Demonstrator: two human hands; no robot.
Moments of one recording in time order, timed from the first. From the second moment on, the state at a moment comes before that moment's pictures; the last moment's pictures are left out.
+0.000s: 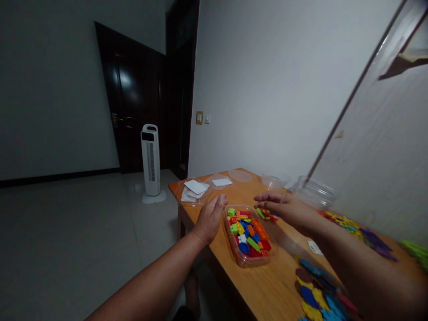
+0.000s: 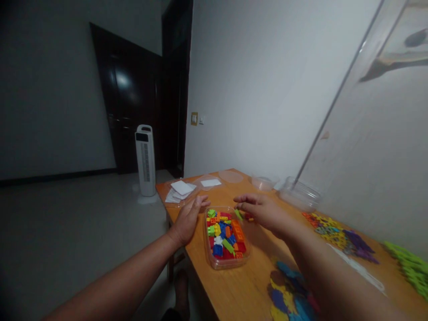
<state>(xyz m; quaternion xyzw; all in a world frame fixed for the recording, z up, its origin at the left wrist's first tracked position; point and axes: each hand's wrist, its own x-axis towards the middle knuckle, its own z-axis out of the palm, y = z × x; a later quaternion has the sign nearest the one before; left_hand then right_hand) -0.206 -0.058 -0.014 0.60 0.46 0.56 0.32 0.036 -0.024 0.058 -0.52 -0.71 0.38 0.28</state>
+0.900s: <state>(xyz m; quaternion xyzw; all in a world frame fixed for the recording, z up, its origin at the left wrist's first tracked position) -0.204 -0.058 -0.013 0.60 0.46 0.56 0.32 0.057 -0.033 0.048 -0.50 -0.75 0.36 0.22</state>
